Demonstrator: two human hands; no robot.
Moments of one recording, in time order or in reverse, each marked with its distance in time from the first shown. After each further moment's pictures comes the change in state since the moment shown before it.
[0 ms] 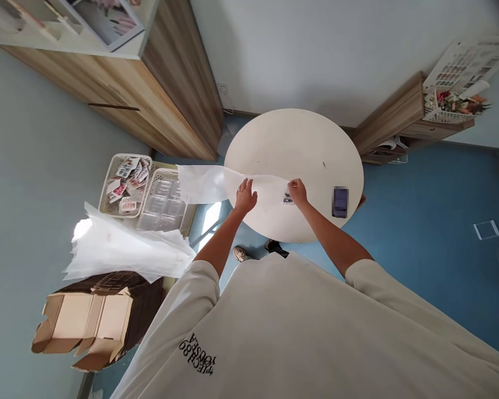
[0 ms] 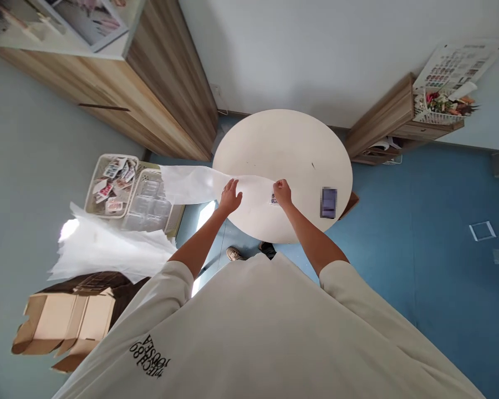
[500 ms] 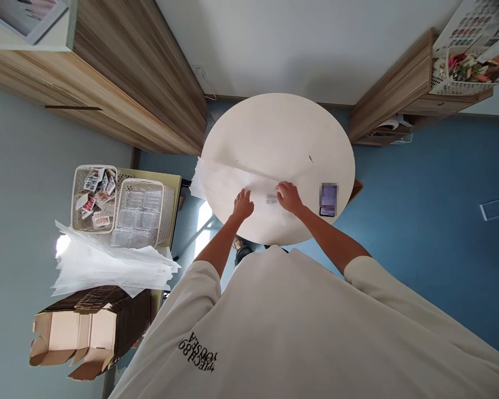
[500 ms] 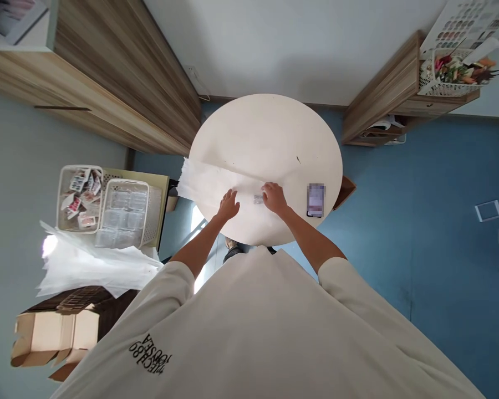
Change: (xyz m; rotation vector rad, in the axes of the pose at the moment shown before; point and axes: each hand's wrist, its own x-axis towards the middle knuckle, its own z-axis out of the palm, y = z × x) left_hand 0.026 0.029 0.094 0.125 -0.238 -0.112; right_hand 0.037 0.072 -0.051 -0.543 -0.366 -0.412
